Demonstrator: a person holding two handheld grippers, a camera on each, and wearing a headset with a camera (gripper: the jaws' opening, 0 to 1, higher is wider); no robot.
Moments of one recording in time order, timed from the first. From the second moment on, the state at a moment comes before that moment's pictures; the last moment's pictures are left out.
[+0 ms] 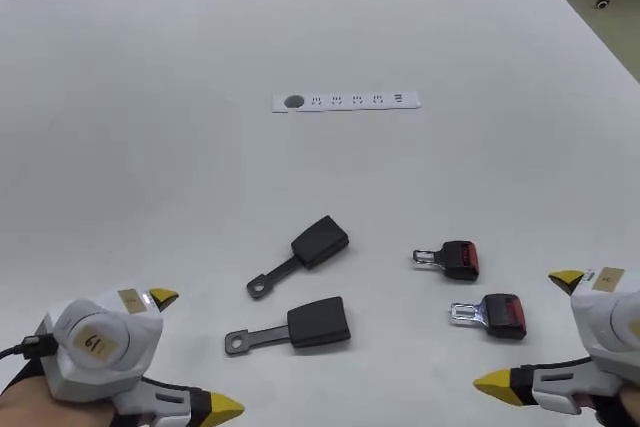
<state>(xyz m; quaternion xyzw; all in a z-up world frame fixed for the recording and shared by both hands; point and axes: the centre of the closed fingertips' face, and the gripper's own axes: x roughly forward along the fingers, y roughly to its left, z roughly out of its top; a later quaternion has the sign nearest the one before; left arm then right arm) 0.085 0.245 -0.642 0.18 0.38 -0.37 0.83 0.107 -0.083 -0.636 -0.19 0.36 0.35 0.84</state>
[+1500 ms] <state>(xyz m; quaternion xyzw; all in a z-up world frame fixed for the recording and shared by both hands) 0.091 0.254 -0.645 0.18 0.38 -0.36 0.83 0.116 -0.082 -0.622 -0.21 0.34 0.35 0.85</state>
